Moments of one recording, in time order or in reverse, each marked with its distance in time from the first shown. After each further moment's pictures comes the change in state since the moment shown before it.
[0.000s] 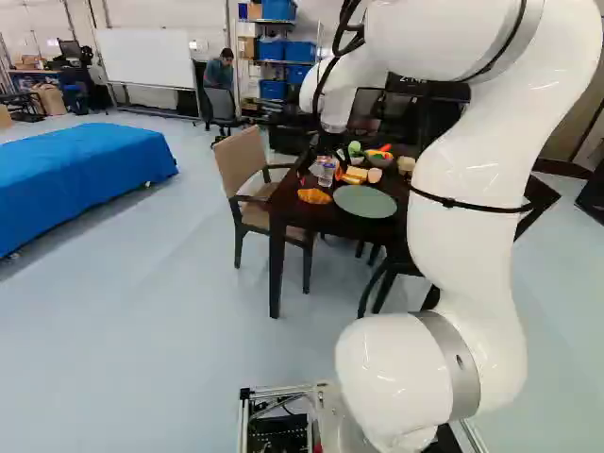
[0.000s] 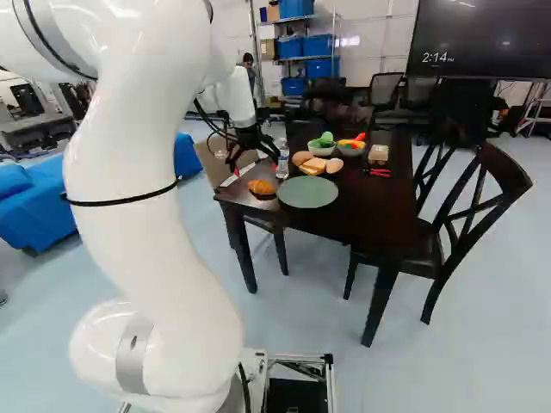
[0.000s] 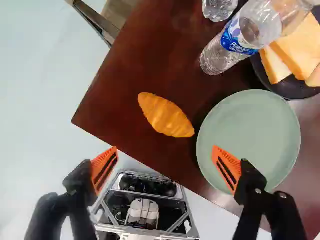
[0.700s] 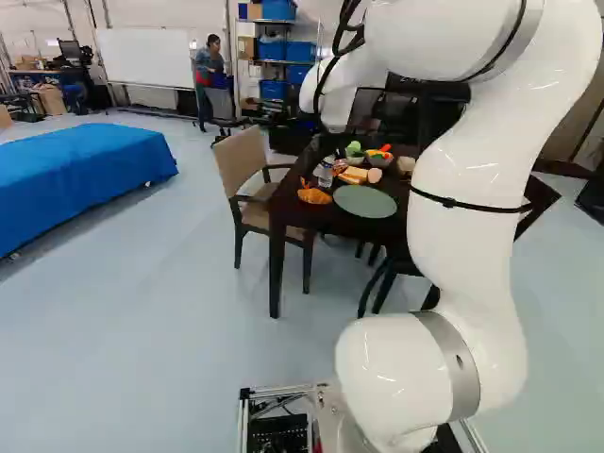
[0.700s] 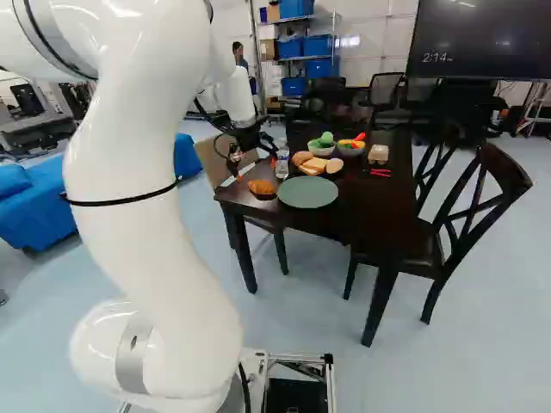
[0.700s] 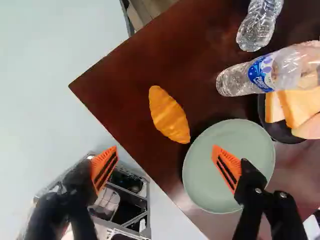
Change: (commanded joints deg) arm 0.0 0.0 0.0 0.0 0.0 -21.1
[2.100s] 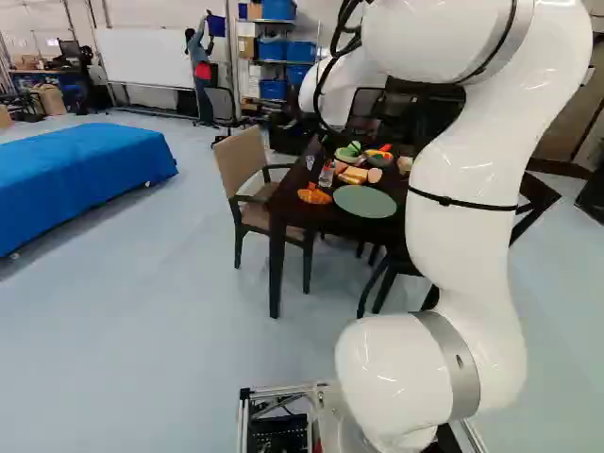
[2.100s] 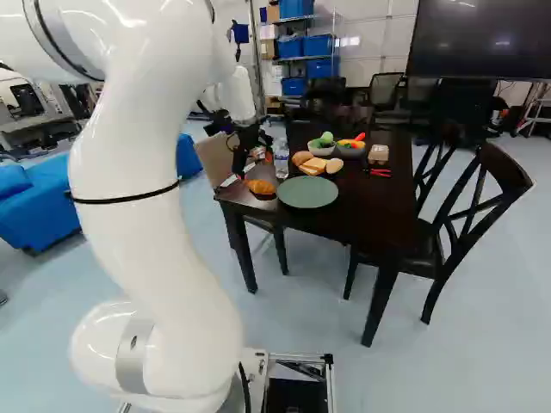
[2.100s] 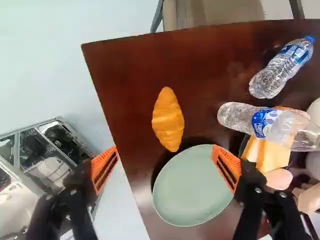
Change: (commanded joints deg) arm 0.0 -1.8 -2.3 0.0 0.0 -22.3
